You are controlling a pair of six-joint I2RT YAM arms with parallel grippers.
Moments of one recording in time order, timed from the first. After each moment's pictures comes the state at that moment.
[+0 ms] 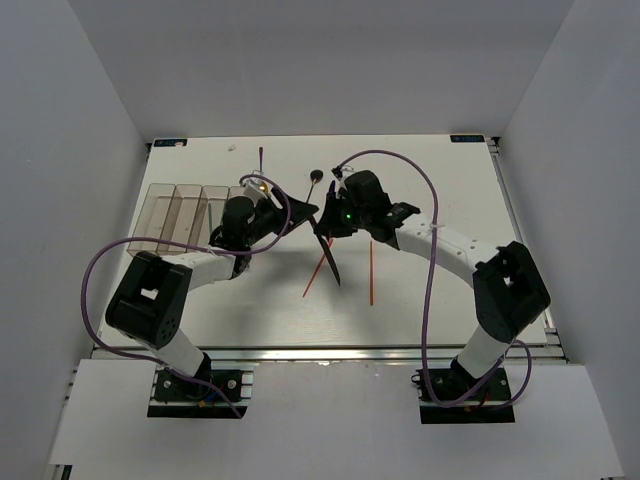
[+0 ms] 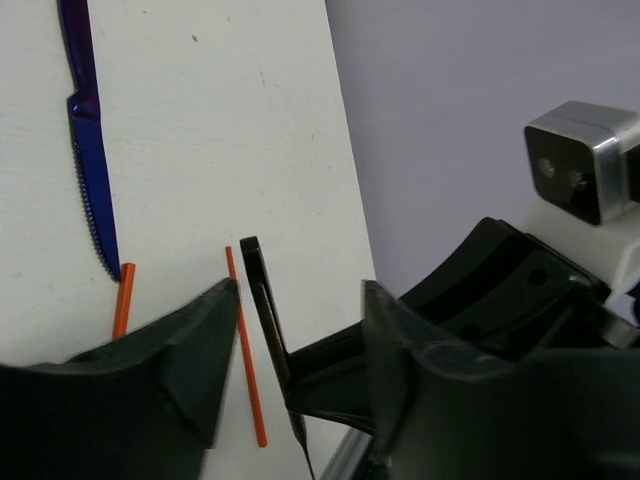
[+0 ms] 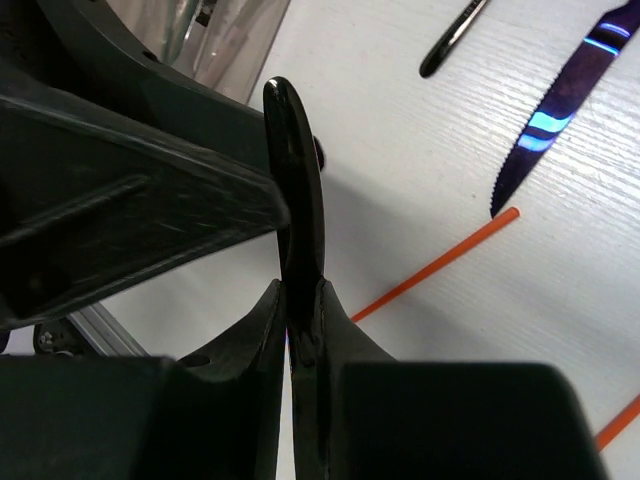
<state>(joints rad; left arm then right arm) -0.40 1.60 0.72 0.73 0.39 -1.04 0.71 1.67 1.22 -0.18 -0.22 0.50</state>
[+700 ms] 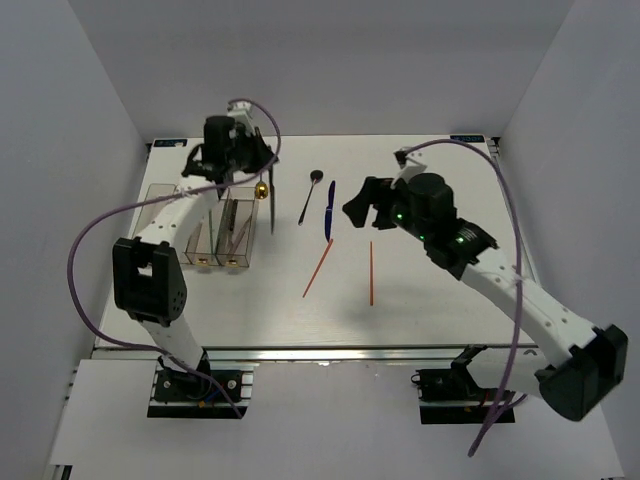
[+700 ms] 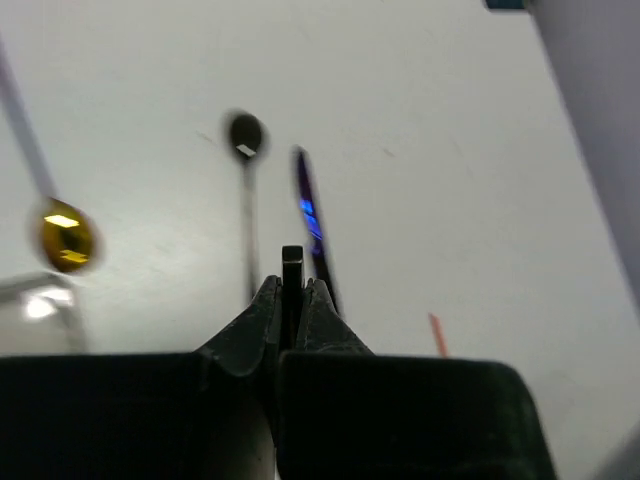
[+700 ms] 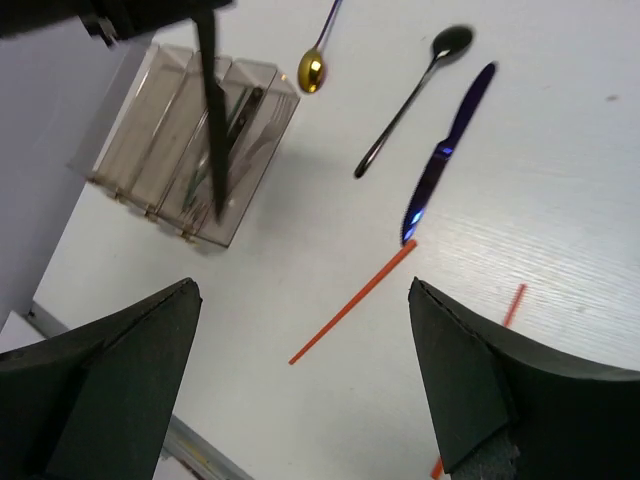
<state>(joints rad) -0.26 1.70 1.37 -0.09 0.35 -0.38 0.68 1.23 1.10 -0.24 -0.03 0.48</state>
